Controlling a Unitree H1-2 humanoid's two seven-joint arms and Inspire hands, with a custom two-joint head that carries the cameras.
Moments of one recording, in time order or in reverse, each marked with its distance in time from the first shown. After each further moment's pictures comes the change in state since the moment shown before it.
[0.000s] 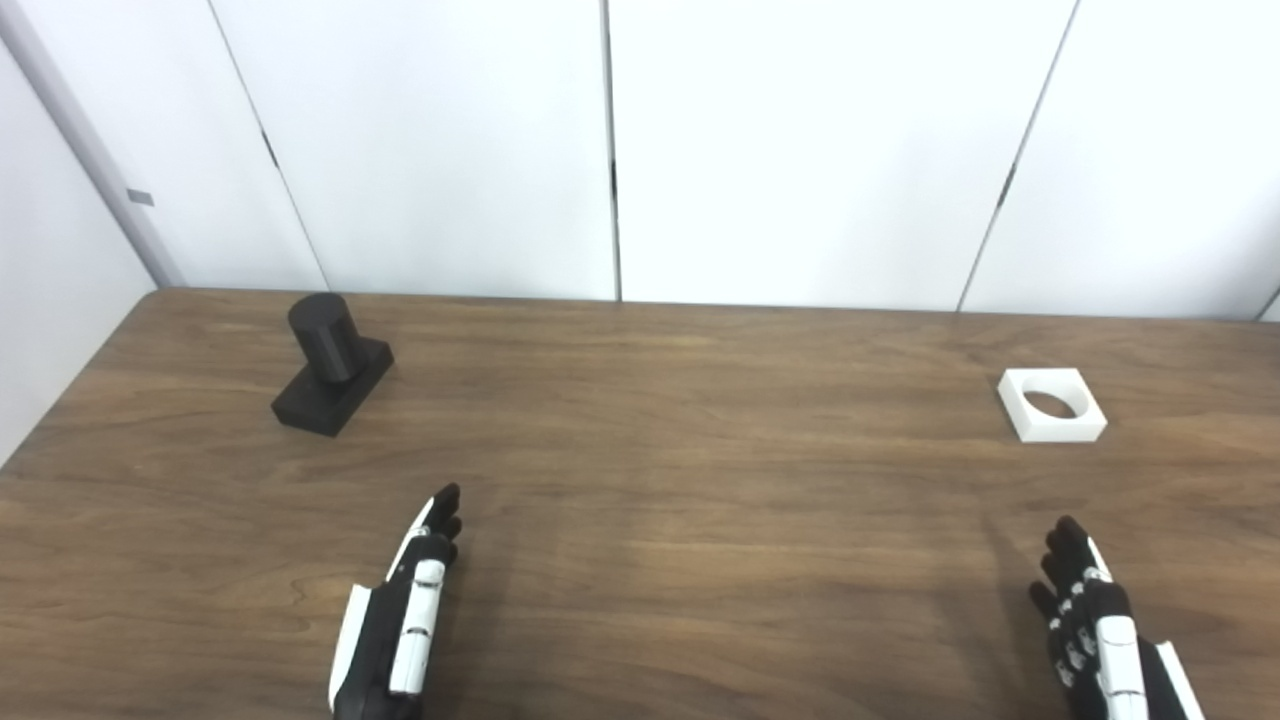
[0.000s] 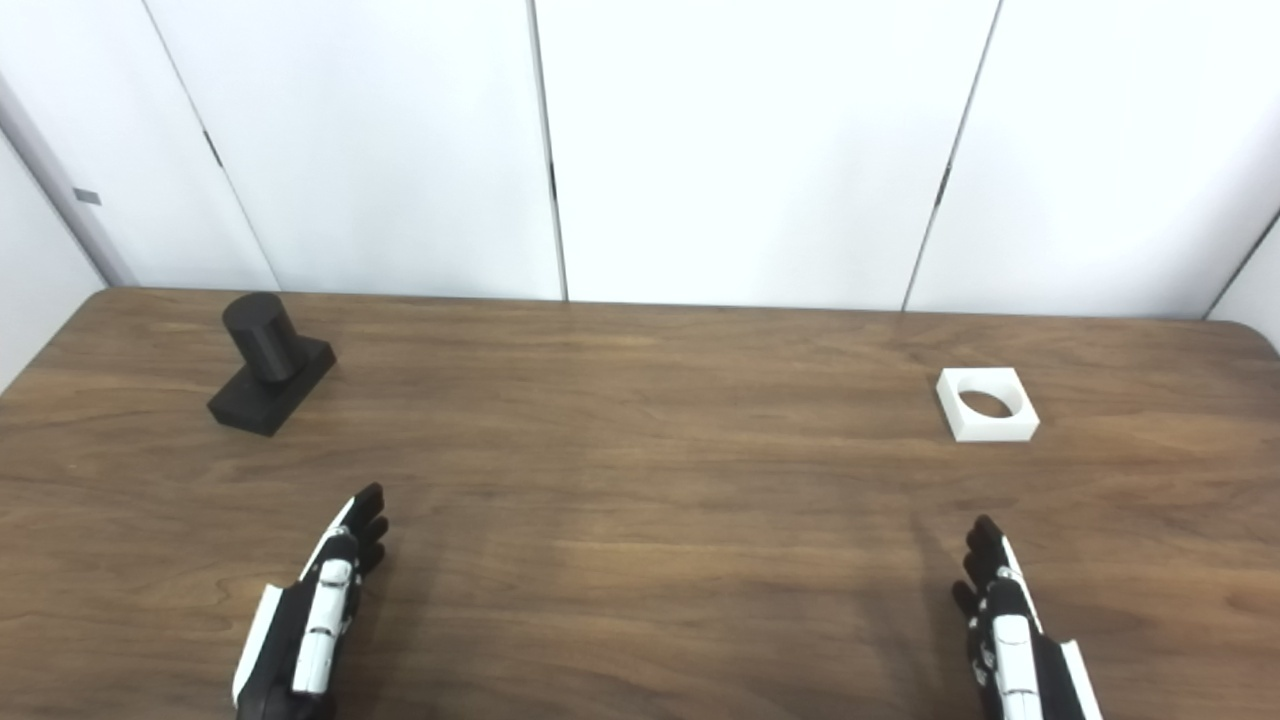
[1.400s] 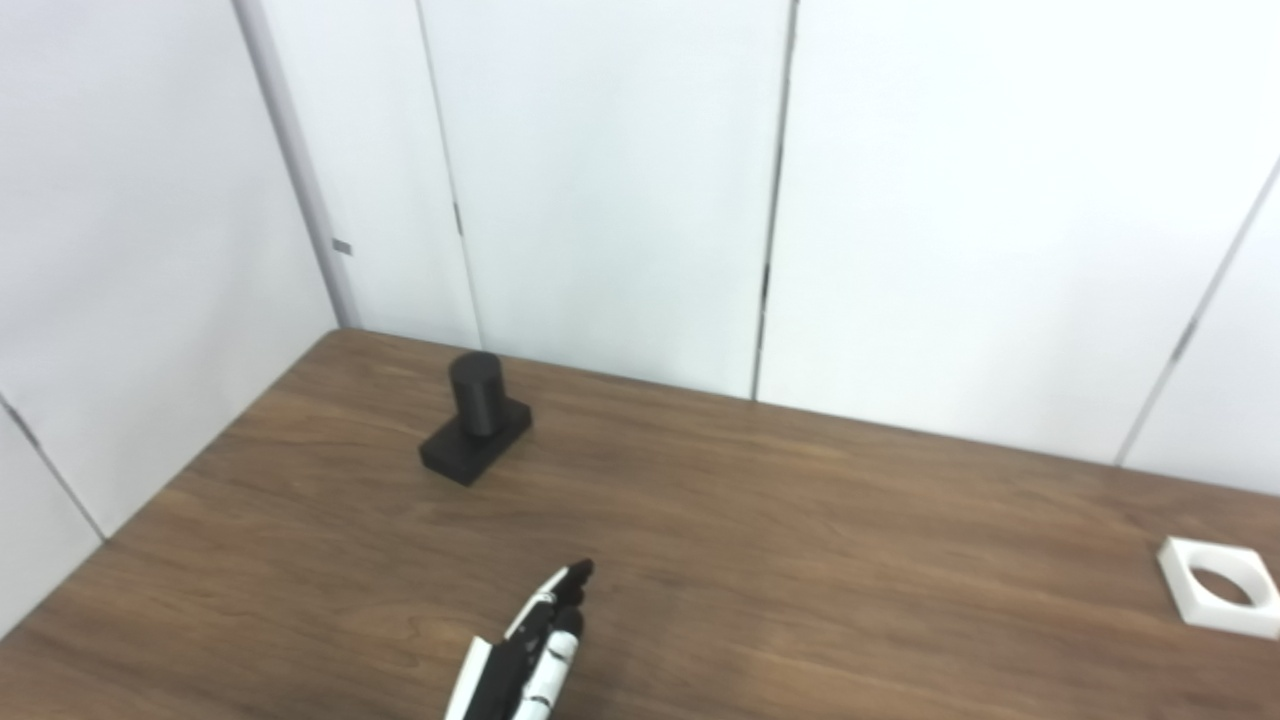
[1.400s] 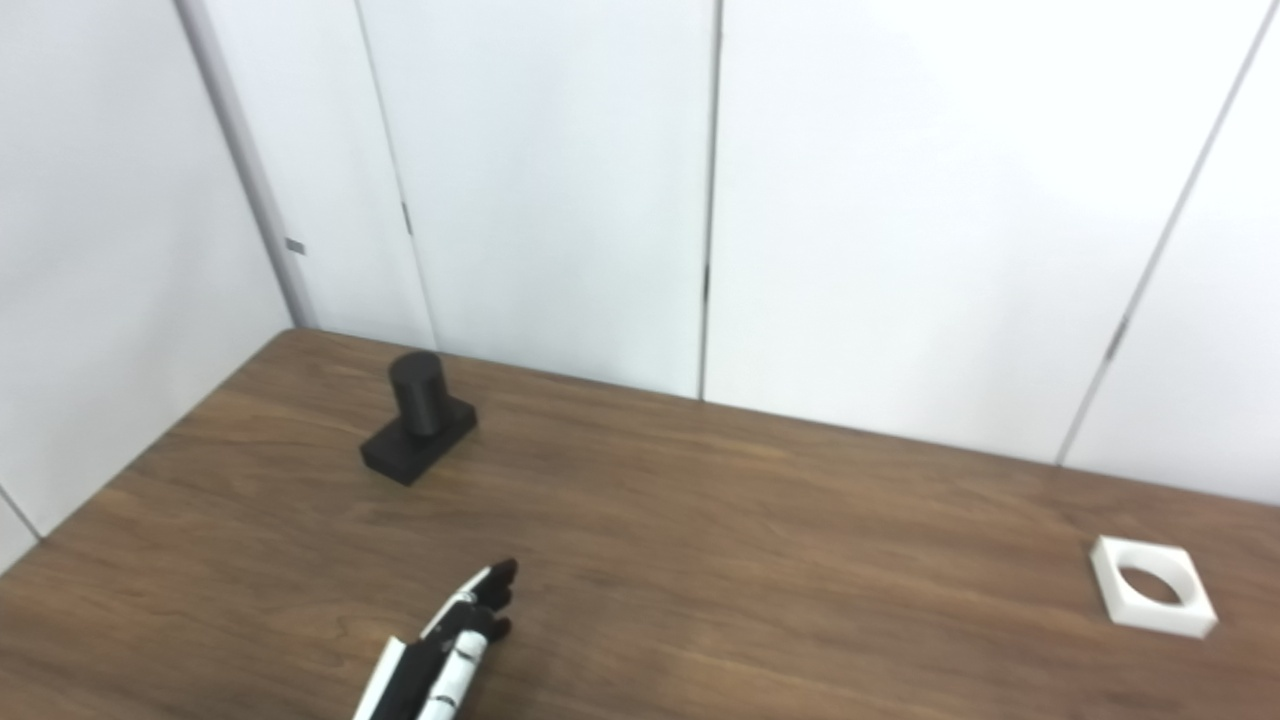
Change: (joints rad) left arm -0.004 -0.002 -0.050 0.038 0.012 -0.032 0.055; right arm -0.011 -0.006 -0.048 0.085 0.047 -0.104 0.056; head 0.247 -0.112
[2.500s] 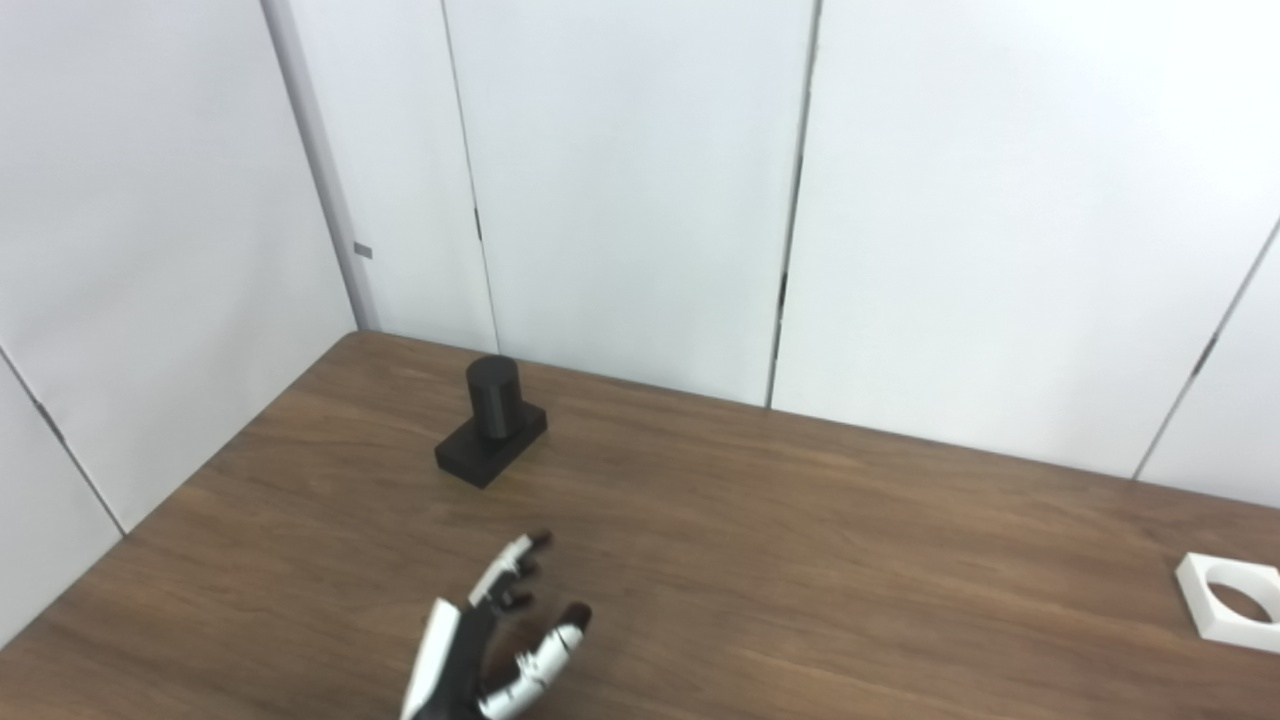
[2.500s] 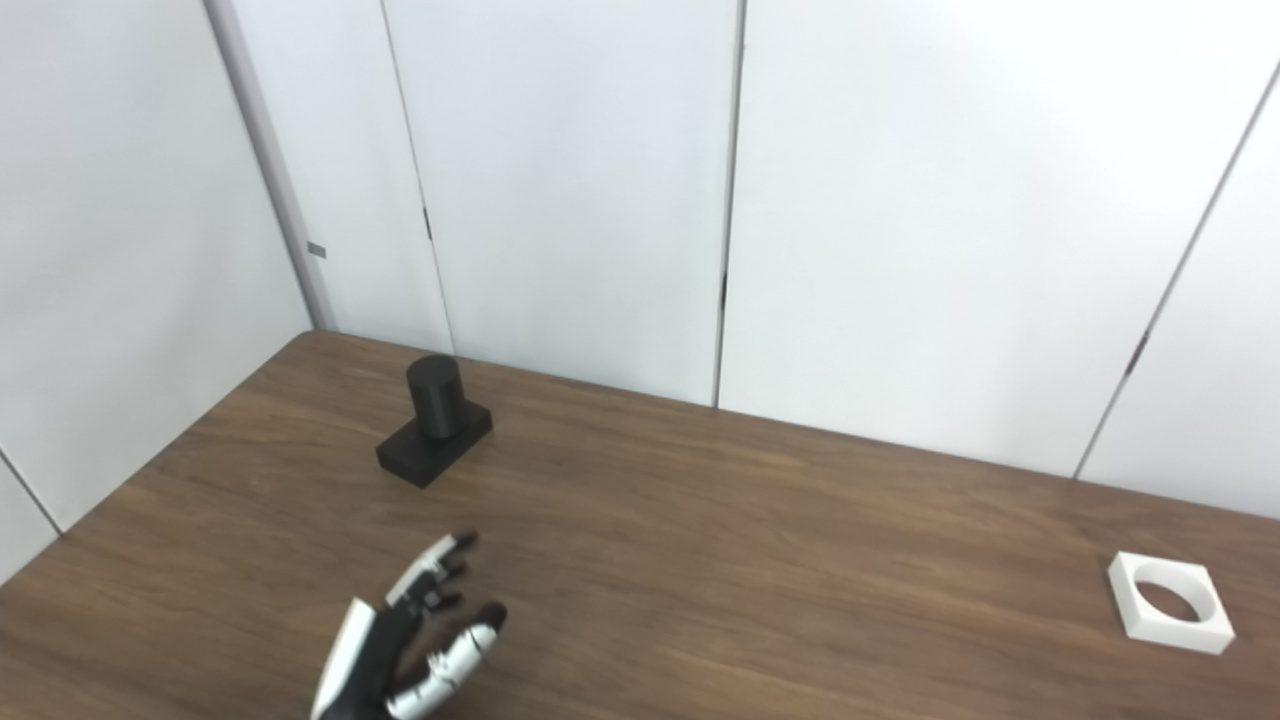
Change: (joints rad) left arm -0.093 0.013 0.163 -0.021 0.233 0.071 0.025; right arm -0.006 -0.002 -0.018 0.030 -0.010 -0.025 0.030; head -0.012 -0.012
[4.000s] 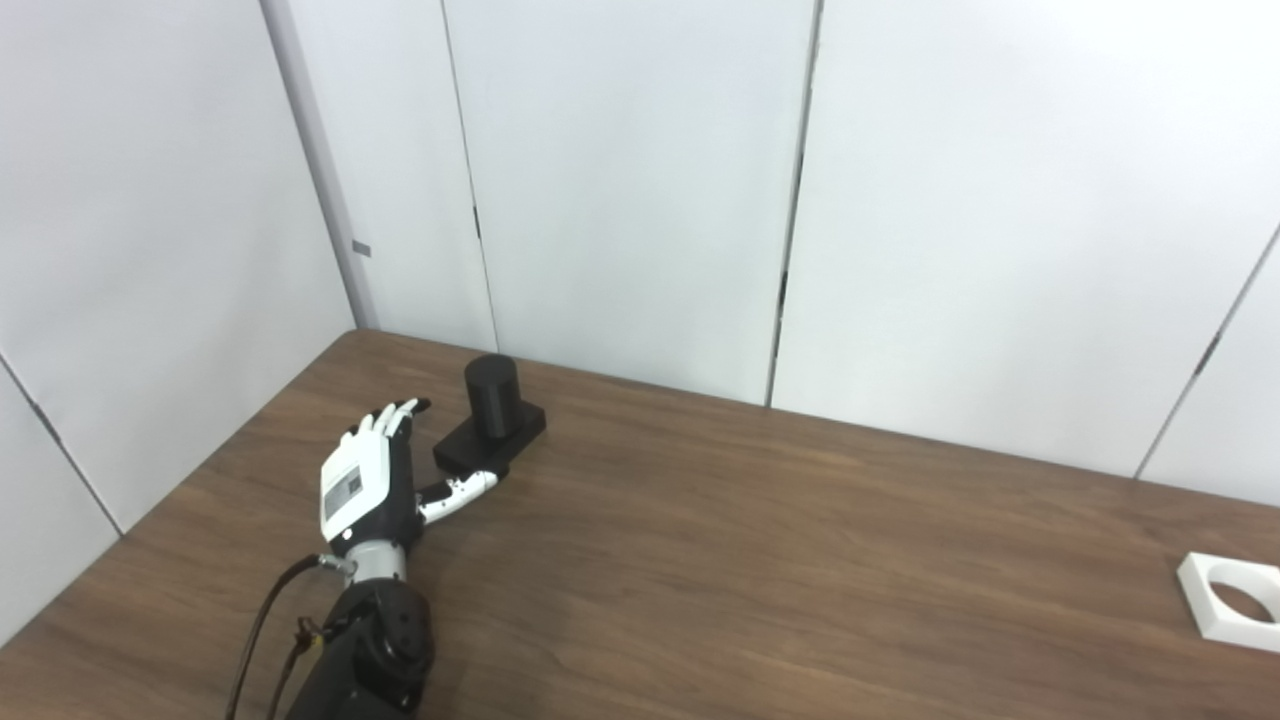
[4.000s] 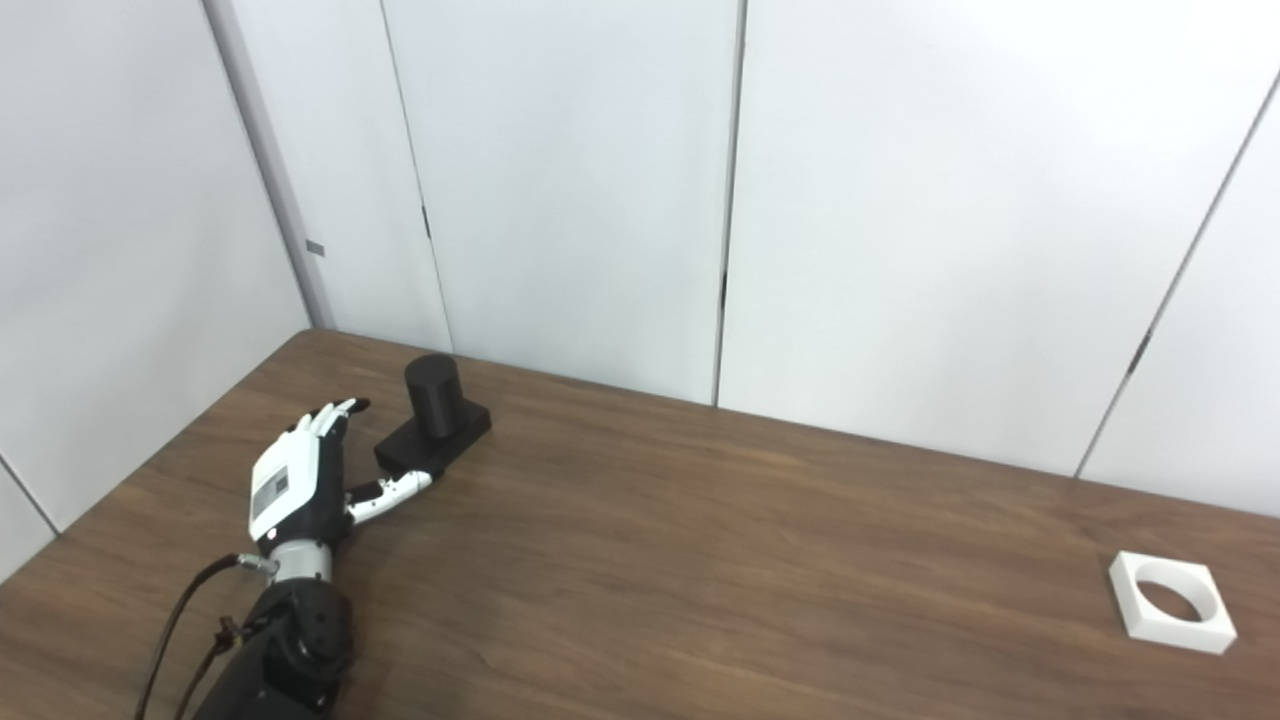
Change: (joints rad) left arm -0.461 0.203 0.103 0.589 0.379 0.189 0.197; right arm 0.002 0.000 0.002 -0.002 -0.067 -0.007 0.014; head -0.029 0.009
